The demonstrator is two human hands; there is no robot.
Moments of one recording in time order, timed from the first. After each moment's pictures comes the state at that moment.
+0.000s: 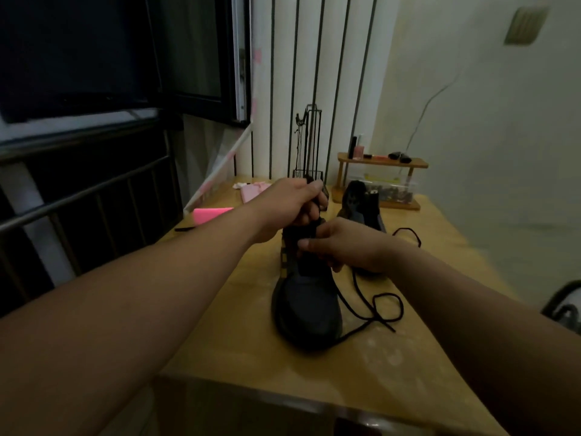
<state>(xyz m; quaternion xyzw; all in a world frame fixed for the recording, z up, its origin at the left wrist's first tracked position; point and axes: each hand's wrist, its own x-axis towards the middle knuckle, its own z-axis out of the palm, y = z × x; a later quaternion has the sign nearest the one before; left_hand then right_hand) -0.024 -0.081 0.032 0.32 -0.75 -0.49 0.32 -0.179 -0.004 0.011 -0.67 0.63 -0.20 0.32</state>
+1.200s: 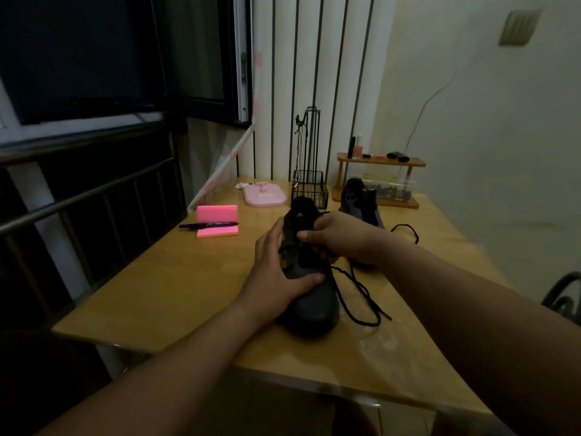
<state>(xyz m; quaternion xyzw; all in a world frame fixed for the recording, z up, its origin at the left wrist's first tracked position) 0.004 -0.015 -0.101 0.37 -0.75 -0.37 0.41 -0.172 -0.006 0.002 -0.65 0.65 -0.24 0.31</state>
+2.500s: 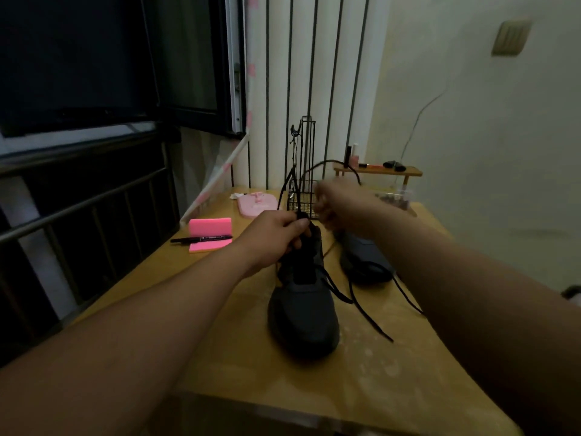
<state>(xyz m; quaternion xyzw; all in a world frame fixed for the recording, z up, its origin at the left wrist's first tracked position) -0.014 -0.066 -0.004 0.38 -0.76 -0.40 0.34 -0.185 -0.041 0.057 -0.55 0.63 -0.41 0.35</state>
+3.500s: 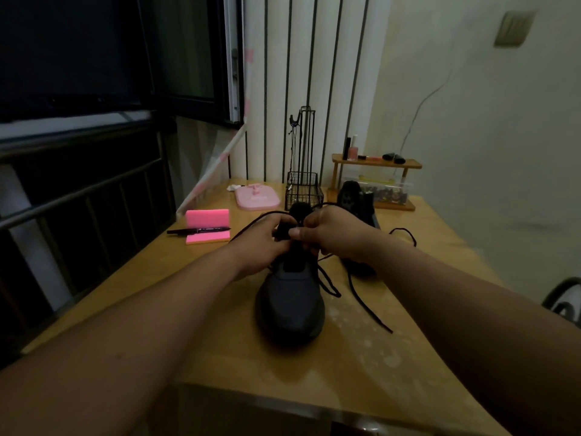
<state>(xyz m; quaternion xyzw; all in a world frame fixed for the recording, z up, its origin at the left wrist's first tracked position) 0.001 -0.089 -0.043 0.36 -0.78 -0.41 0.30 -0.177 -0.027 0.007 -0.68 0.64 -0.25 0.25</state>
